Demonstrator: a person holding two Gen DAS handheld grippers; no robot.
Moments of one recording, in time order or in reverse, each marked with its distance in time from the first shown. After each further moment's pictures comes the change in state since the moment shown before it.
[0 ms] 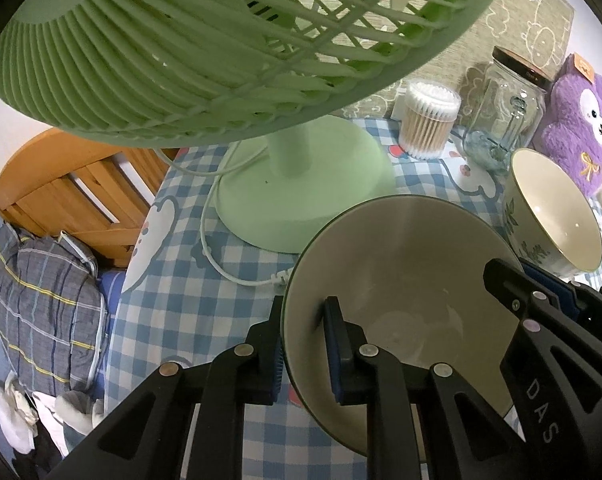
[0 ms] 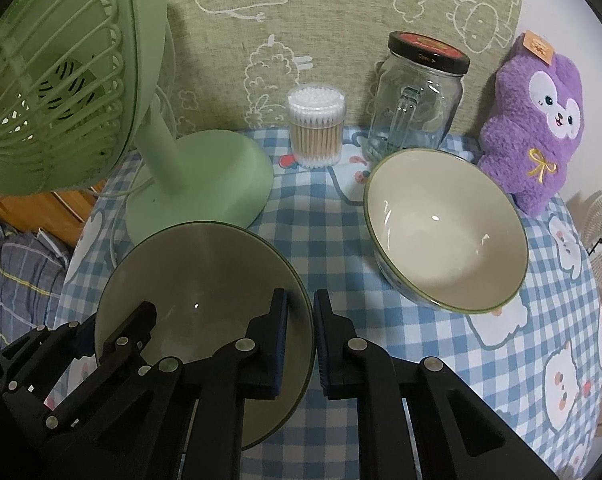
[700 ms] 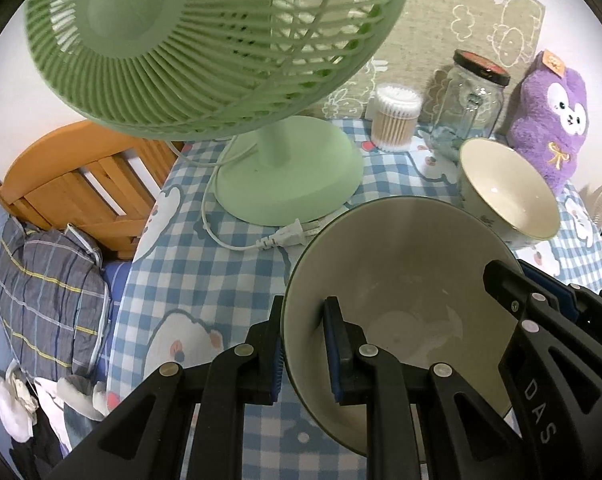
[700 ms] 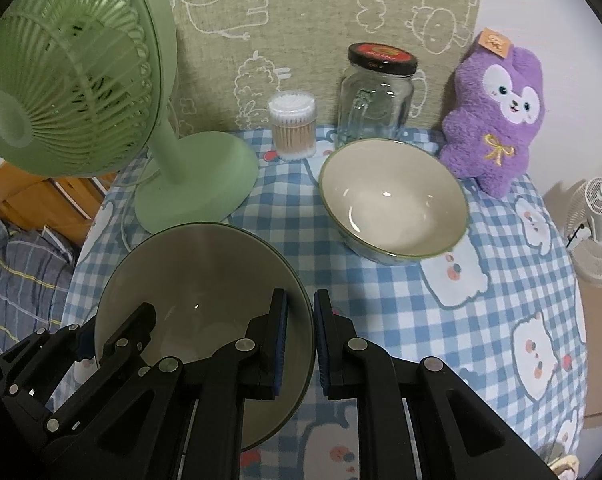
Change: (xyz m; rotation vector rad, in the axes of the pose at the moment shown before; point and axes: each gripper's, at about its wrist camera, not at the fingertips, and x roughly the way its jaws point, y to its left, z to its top) left arm -0.048 -0.019 -0.022 -0.005 -0.009 -0.006; right arm -0.056 -0.016 -0.027 0.022 -0.015 -0.010
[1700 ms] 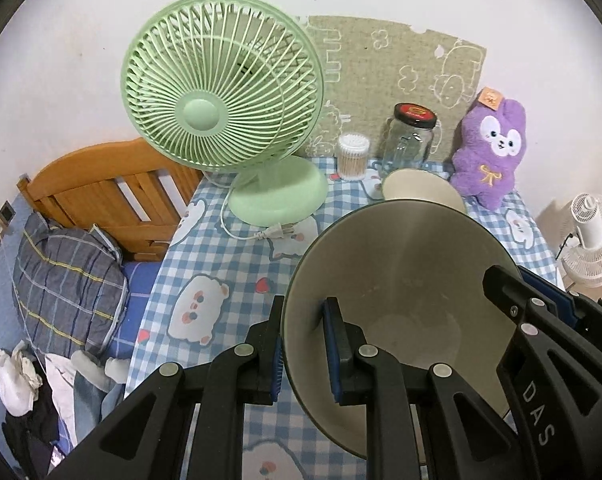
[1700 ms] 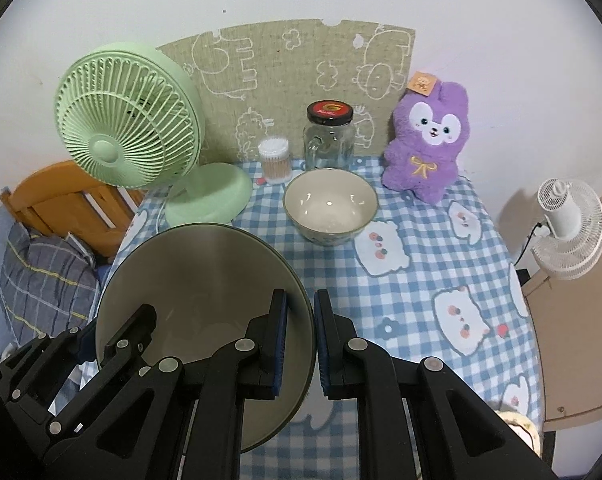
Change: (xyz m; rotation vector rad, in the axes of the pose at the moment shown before) left arm -0.132 -0.035 -0.043 -0.035 -0.103 0.005; right arm -0.140 -0.040 -0.045 0.002 -0.096 0.010
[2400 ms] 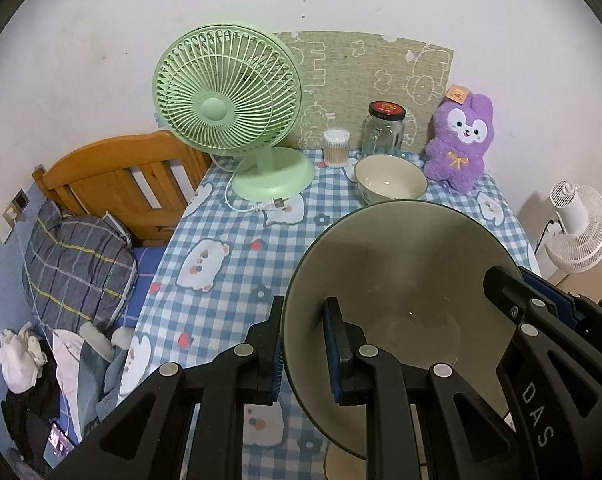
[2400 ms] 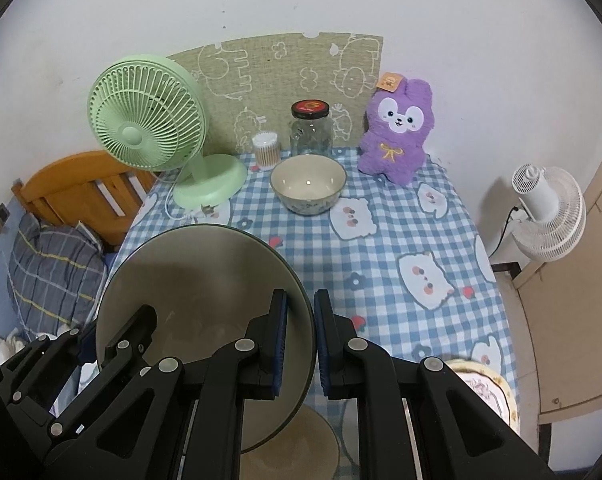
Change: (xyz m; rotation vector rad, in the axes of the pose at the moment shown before) left arm -0.068 -0.025 -0.055 -0.012 -0.013 0.013; right arm -0.070 -0.029 -0.057 -0.006 -0.013 0.006
